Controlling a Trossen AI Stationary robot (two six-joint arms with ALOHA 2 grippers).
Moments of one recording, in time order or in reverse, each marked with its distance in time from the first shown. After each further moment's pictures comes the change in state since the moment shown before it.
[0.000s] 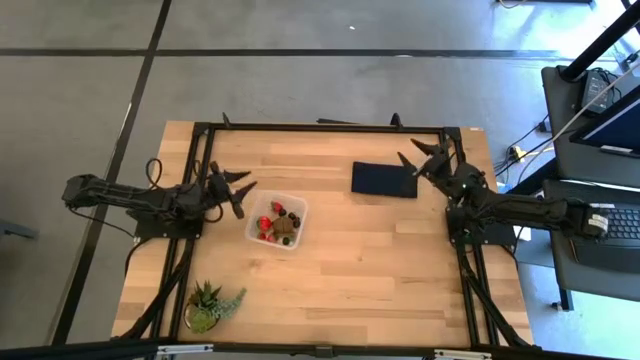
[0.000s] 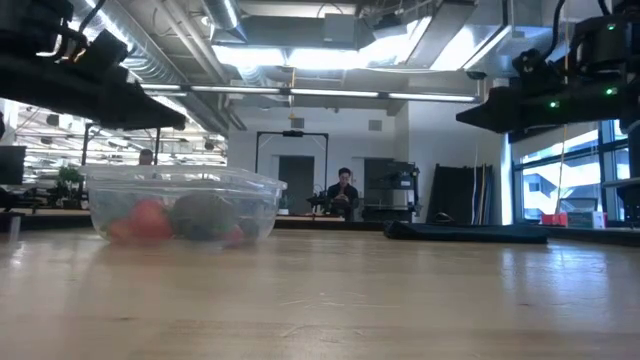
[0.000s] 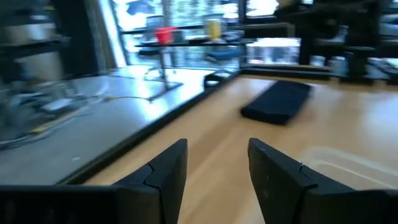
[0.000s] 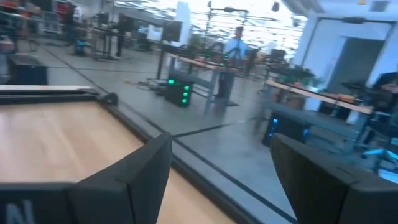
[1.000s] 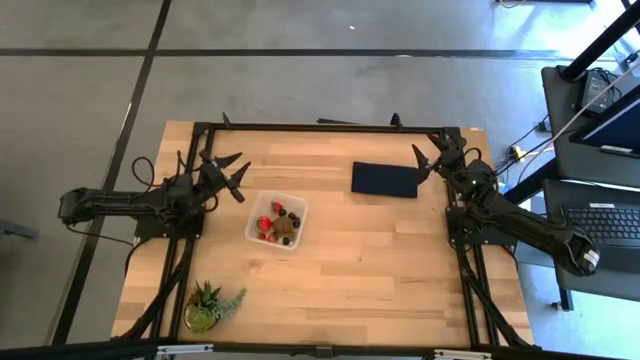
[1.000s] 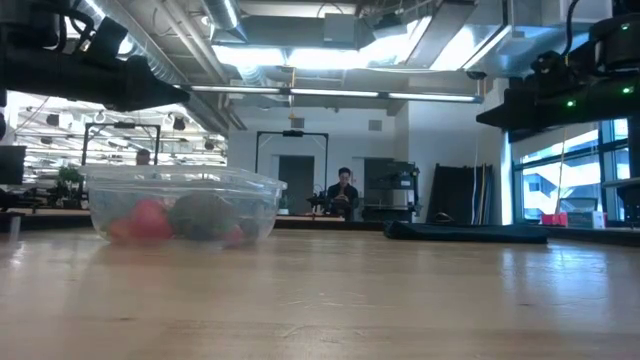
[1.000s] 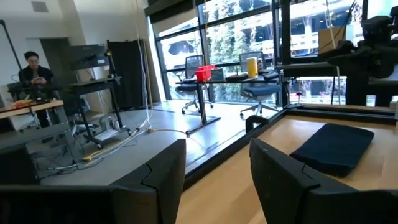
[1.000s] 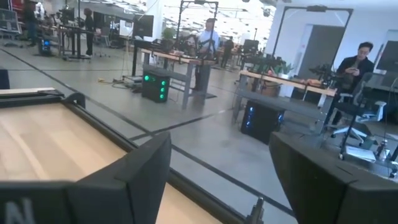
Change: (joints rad) left arm 0.198 -0.009 0.000 0.218 0.032 0.177; right arm -0.226 -0.325 0.000 -0.332 -0.095 0.054
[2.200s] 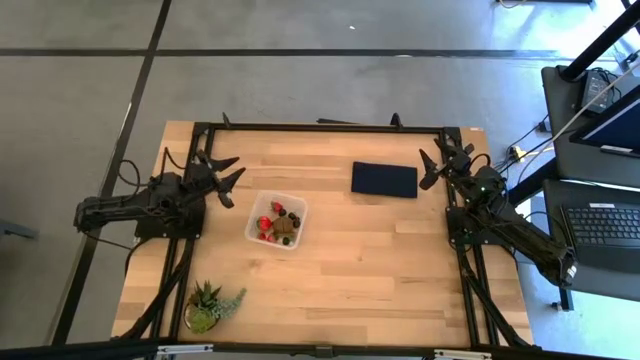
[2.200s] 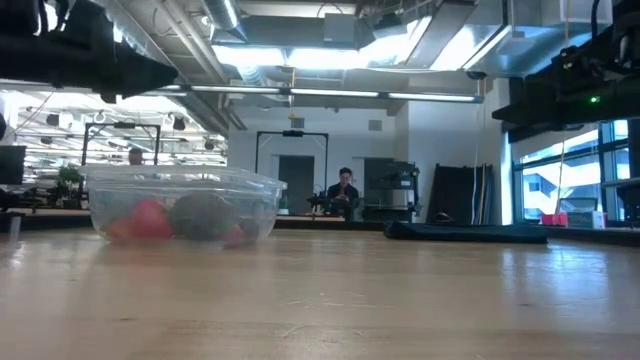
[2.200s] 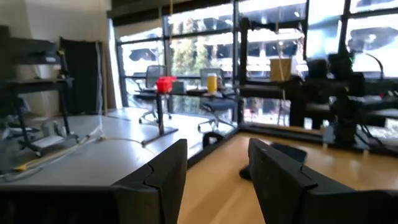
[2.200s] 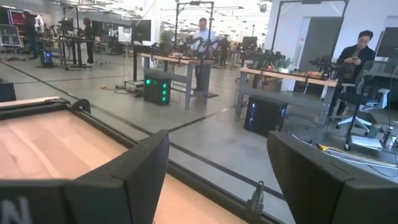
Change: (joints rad) left arm -0.005 -0.295 0.069 -0.327 0.171 -0.117; right arm 0.000 -0.385 0.000 -0.388 0.001 0.078
